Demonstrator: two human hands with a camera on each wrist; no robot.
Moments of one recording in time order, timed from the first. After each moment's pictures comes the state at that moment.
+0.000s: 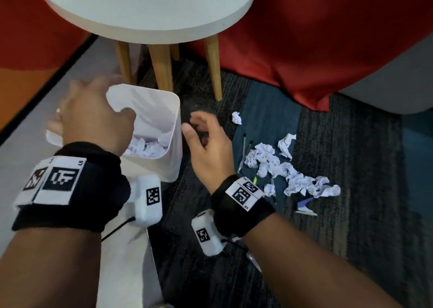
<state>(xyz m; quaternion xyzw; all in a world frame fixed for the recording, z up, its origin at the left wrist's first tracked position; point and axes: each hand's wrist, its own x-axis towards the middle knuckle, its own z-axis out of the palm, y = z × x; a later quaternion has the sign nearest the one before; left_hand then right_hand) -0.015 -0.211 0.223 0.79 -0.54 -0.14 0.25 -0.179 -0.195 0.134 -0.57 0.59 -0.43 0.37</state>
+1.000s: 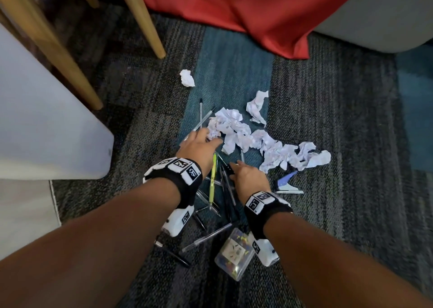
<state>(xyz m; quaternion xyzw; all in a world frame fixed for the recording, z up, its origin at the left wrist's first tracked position) -0.261 -0.222 -0.075 0.51 -0.82 -0.25 -0.07 -0.414 -0.148 -0.118 -0.63 0.73 0.08 0.26</state>
